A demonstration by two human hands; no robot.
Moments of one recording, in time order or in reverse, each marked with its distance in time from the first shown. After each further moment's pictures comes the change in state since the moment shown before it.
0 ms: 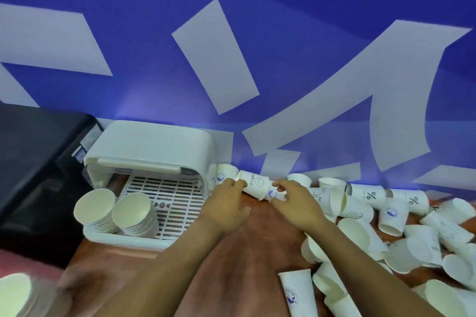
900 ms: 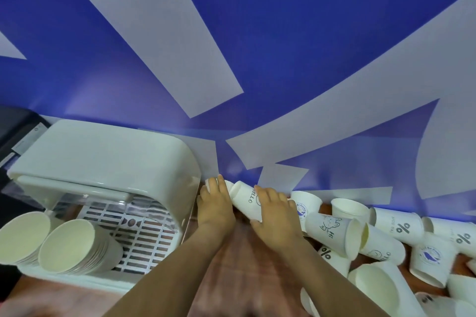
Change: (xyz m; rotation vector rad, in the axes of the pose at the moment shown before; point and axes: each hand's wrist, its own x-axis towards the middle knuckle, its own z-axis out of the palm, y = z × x) left_hand 0.126 -0.022 0.084 0.320 0.038 -0.383; right_hand 0.101 0.043 0.061 -0.394 -0.058 -0.202
